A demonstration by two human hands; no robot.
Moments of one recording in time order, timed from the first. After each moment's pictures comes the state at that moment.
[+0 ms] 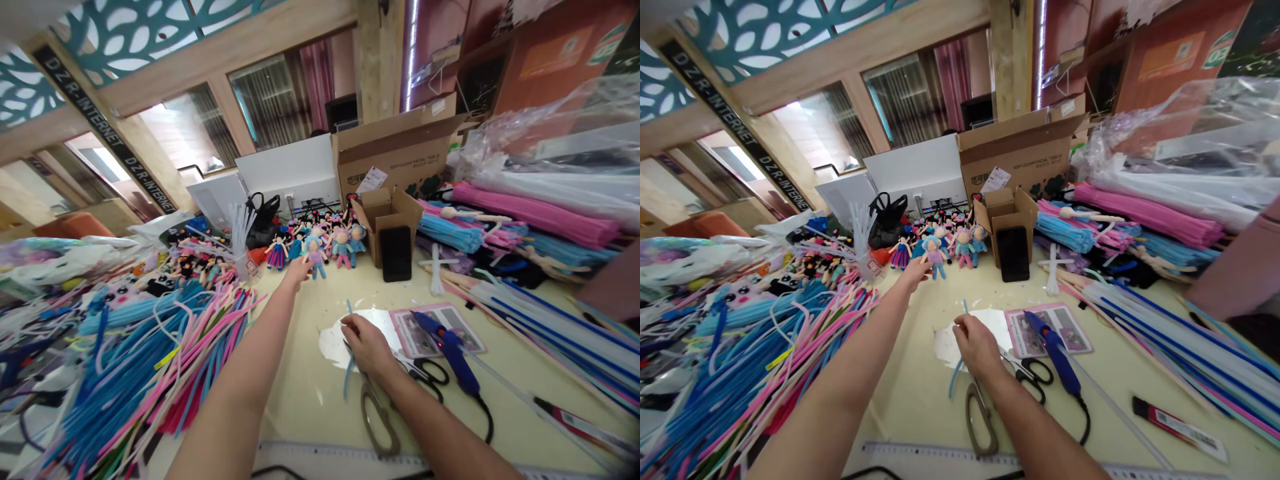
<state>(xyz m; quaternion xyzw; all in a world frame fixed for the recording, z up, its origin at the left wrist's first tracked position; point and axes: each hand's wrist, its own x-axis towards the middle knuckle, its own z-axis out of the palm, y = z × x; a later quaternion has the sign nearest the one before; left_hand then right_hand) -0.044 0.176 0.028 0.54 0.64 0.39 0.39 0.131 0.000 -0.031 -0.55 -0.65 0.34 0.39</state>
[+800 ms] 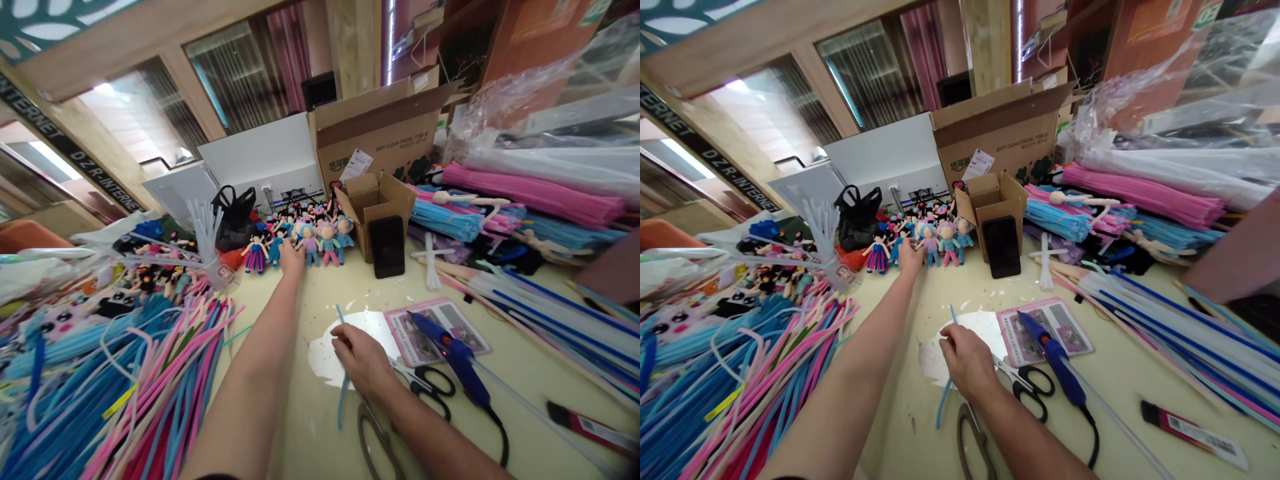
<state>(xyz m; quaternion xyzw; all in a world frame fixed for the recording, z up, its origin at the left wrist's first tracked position) -0.019 0.249 -0.004 0.59 0.72 0.36 0.08 0.130 -0.001 -0.027 -0.58 -0.65 0.34 0.35</state>
